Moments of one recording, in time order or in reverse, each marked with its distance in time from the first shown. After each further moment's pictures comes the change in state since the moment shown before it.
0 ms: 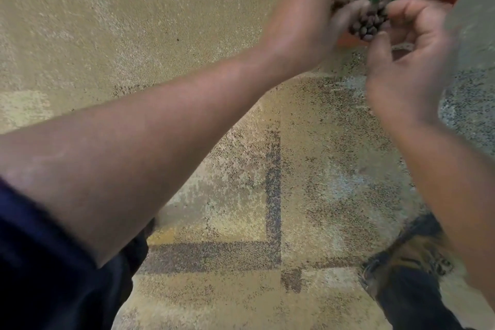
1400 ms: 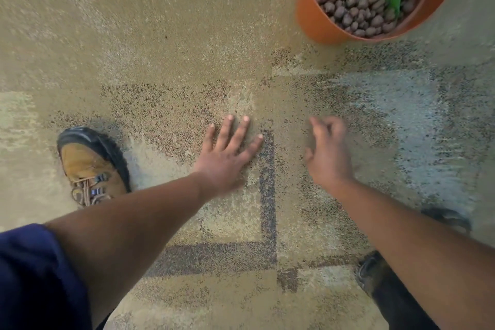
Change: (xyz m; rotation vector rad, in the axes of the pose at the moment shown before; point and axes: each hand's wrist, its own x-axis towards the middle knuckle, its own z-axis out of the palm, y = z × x) left_hand -0.226 -0.119 0.067 0.553 -0.771 -0.111; right_hand -0.125 0.099 0.027 -0.591 -0.652 0.215
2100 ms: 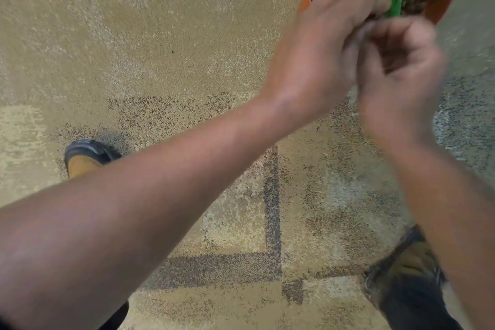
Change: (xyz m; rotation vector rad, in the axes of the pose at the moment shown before) left_hand 0.056 0.070 -0.233 -0.740 0.983 0.237; right_hand 0.031 -0.084 -0.142 0.774 0.593 -0.259
